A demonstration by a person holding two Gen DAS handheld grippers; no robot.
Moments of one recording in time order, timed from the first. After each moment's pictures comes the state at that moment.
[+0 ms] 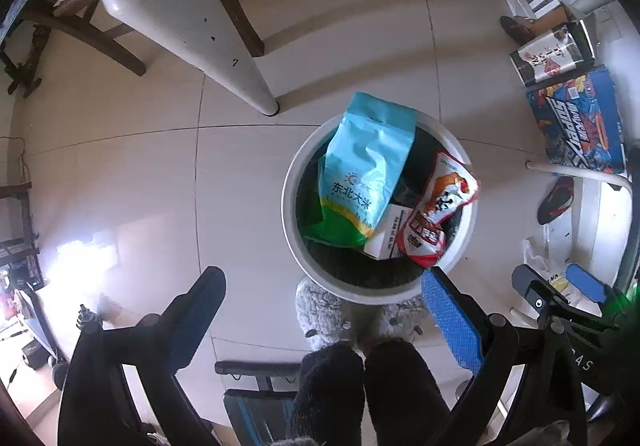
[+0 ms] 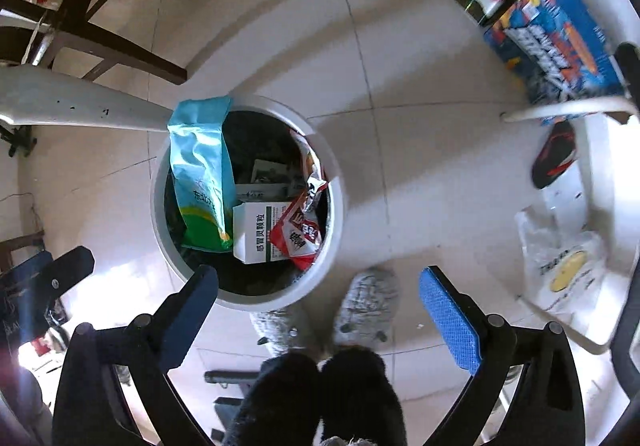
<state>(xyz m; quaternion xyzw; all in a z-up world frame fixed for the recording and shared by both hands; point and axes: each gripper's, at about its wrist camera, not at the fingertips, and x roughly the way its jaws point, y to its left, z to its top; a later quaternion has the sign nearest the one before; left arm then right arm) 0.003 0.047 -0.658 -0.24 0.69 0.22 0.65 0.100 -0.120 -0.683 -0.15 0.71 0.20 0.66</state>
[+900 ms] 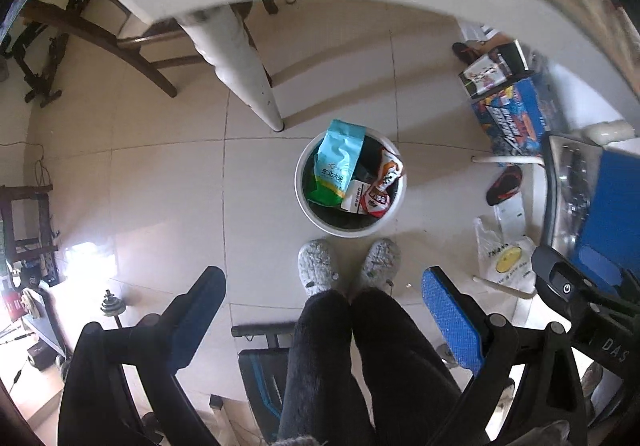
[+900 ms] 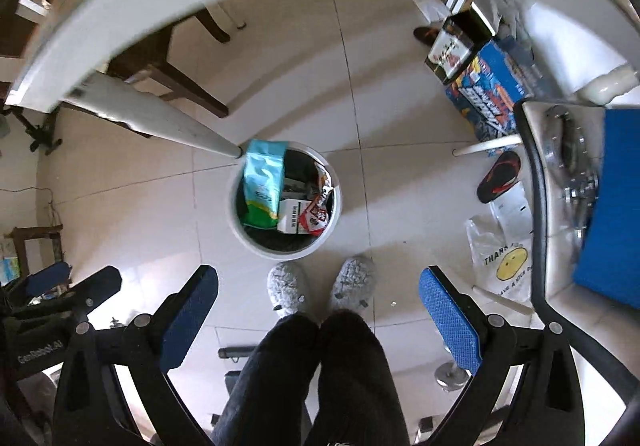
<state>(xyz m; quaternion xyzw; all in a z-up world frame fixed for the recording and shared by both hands) -0.050 0.017 -0.420 -0.24 0.67 0.20 0.67 0.056 -0.145 -0.397 -0.14 0.67 0.22 0.69</state>
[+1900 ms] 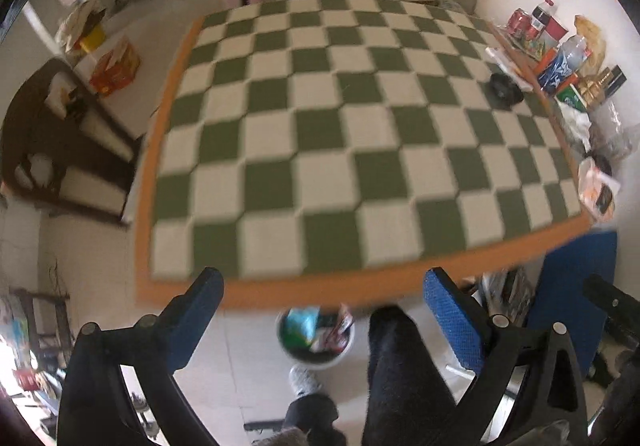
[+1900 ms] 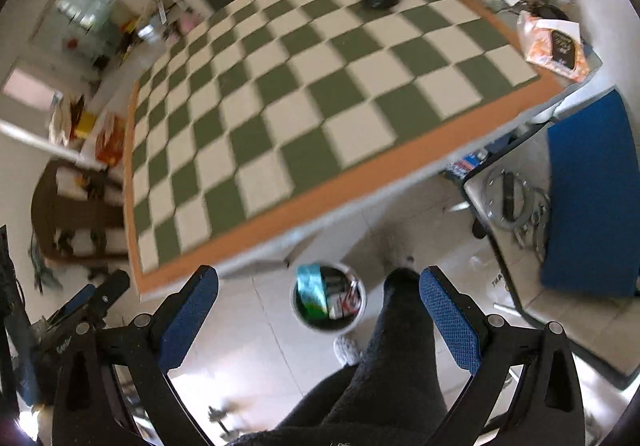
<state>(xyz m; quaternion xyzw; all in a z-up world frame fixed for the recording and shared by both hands) 0.190 0.046 -0.220 -0.16 0.55 0.19 0.80 0.237 -0.200 -0.150 0.05 0.62 0.16 0.76</state>
